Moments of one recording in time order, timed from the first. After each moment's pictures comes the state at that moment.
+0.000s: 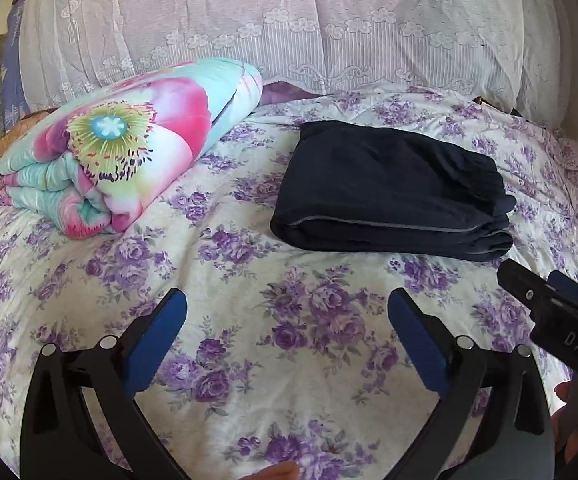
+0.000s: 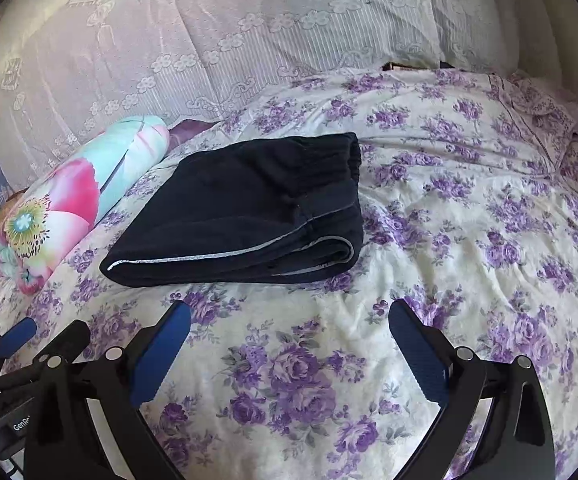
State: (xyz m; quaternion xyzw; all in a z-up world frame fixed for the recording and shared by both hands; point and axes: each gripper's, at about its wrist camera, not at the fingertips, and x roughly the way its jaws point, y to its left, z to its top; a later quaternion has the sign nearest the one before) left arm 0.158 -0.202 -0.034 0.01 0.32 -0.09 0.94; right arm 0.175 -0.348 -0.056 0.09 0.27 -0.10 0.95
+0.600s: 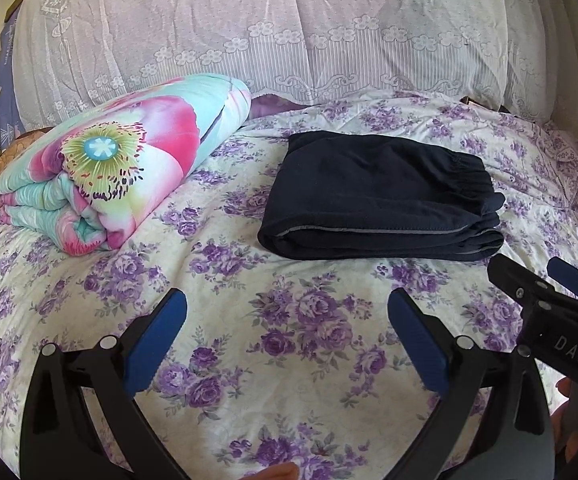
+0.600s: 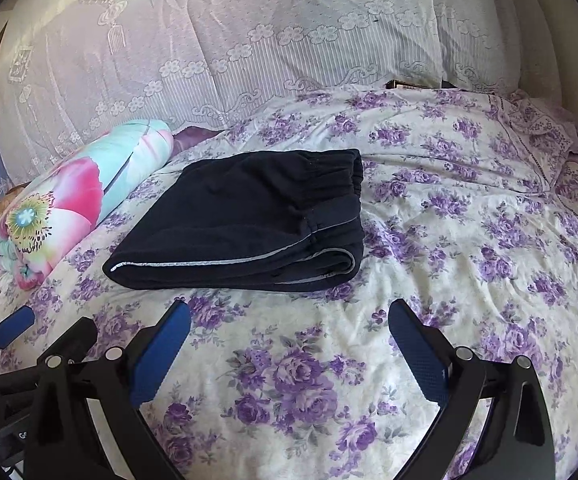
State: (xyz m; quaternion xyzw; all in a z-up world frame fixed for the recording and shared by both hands) left arm 0.153 -0.209 -0.028 0.03 0.30 -0.10 0.95; right arm 0.171 -0.345 -0.050 0.07 0.26 -0.11 0.96
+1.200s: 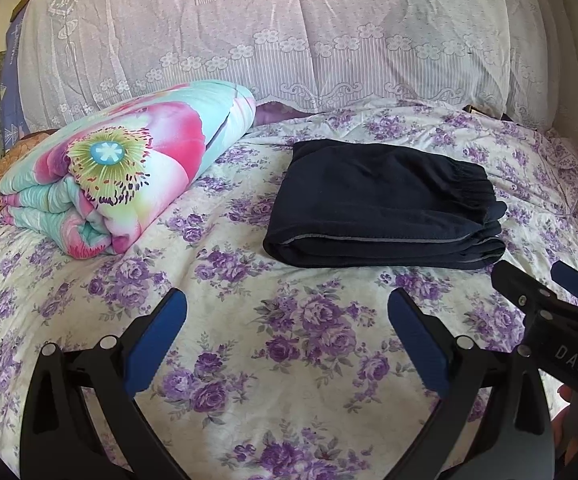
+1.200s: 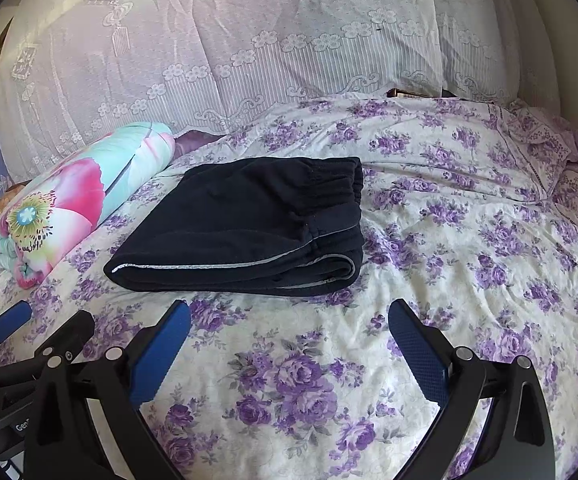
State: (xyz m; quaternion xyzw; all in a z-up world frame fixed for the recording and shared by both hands) left arm 0.151 -0.206 -0.025 0.02 0.29 -0.10 0.95; right arm 0.169 -0.342 -0.049 0.06 0.25 -0.11 0.96
